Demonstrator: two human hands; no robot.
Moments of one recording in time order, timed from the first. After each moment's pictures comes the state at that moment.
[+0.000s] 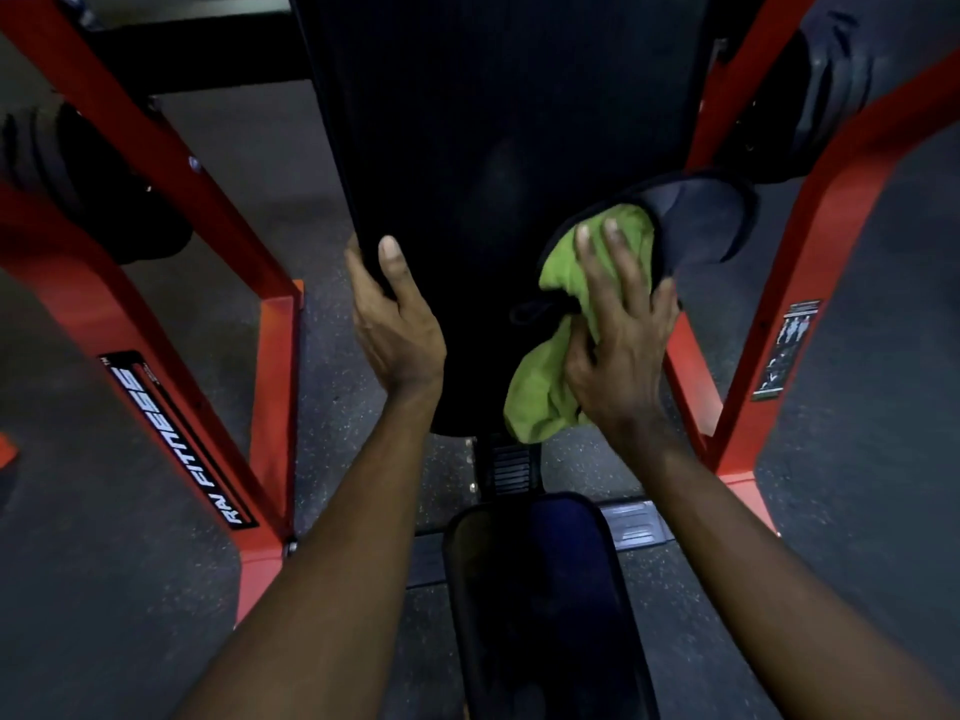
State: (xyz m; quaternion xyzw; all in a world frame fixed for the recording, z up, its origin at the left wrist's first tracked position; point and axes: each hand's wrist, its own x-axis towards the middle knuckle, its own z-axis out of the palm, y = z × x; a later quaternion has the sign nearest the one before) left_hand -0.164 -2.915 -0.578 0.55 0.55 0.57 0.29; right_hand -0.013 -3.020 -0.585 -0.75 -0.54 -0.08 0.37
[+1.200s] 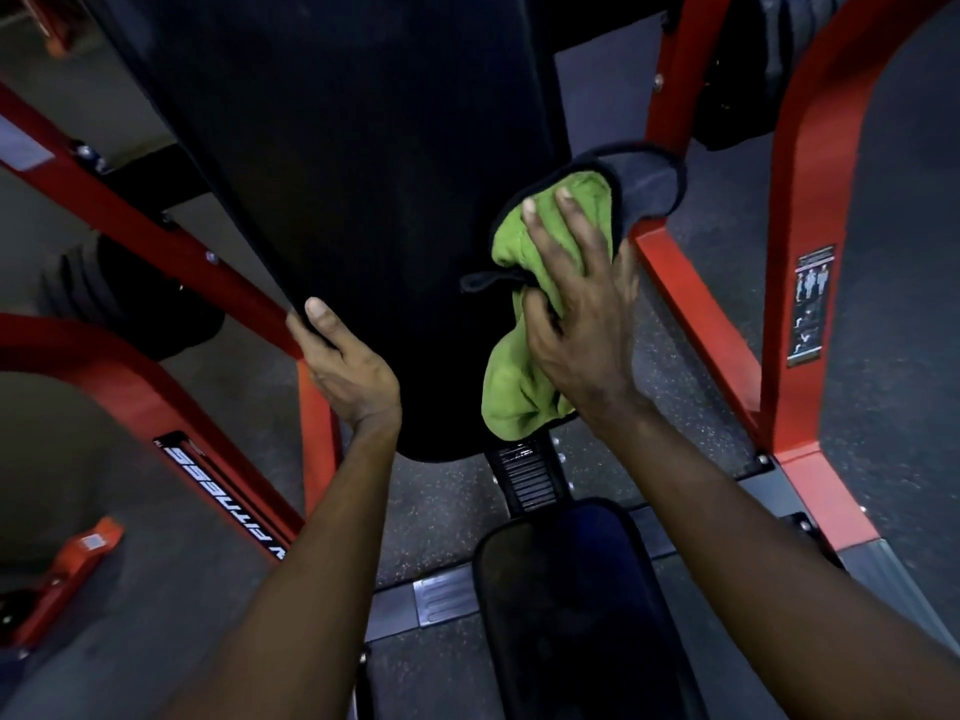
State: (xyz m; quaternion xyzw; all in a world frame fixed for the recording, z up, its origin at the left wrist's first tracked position) left_hand -0.152 -2.926 -0.571 0.54 0.59 0.56 0.21; right_hand 0.015 -3.017 -0.576 -0.72 -0.49 -0.03 0.50
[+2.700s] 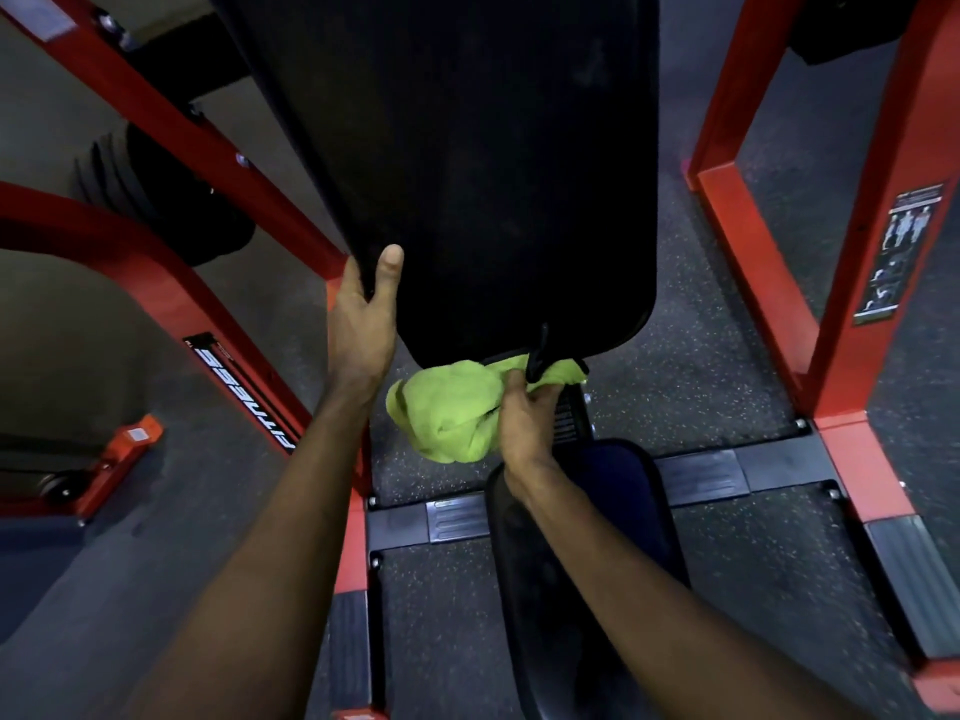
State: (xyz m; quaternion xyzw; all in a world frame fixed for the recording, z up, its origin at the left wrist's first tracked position) left_hand -0.222 -2.935 -0.601 0.65 0.58 0.33 0.36; right_hand -0.139 -3.054 -0.693 -0.62 0.02 0.50 0.60
